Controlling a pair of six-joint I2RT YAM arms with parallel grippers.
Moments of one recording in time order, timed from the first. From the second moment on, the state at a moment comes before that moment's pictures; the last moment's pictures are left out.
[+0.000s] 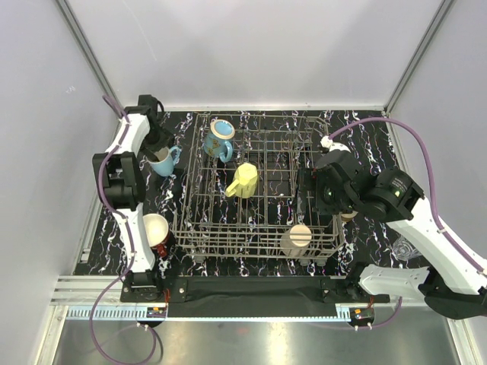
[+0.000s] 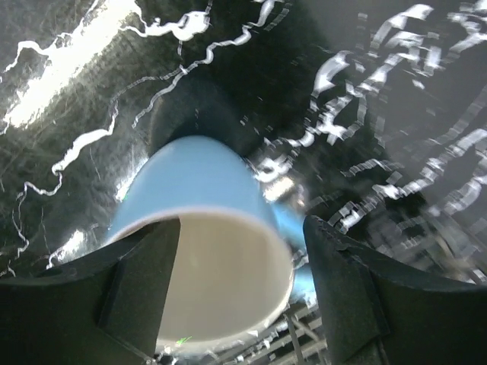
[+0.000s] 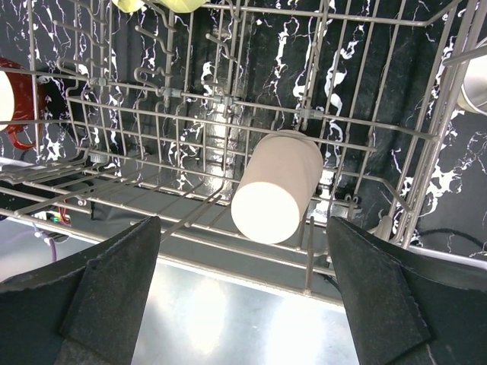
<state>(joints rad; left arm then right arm) 0.05 2.13 1.89 -0.99 -0.14 -0.87 0.88 1.13 1.56 -1.36 0.24 0.76</state>
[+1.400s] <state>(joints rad) -0.32 1.10 1.36 -0.22 0.39 -0.95 0.88 1.39 1.72 -0.77 -0.22 0.74</state>
